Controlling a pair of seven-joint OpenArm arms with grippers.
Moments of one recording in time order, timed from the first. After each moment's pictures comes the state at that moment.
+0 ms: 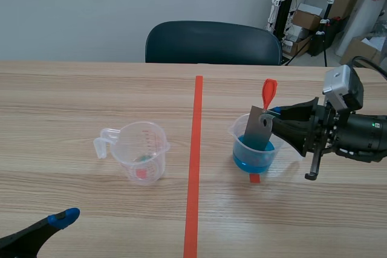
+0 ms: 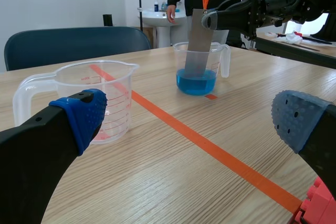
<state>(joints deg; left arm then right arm) 28.0 -13.7 3.1 53.9 26.5 -22.3 -89.0 24.3 41.3 -56.6 48.4 9.5 36.7 58.6</state>
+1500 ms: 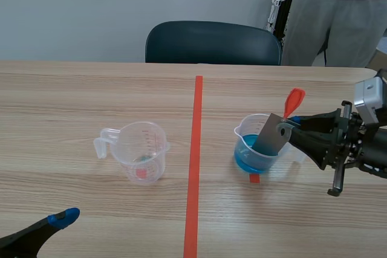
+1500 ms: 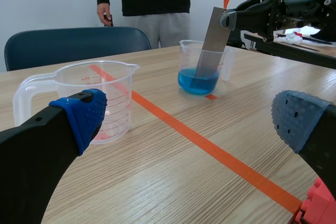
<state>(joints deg) 28.0 -13.7 3.1 53.9 26.4 -22.3 -89.0 19.7 44.8 -56.3 48.4 9.9 35.0 65.7</state>
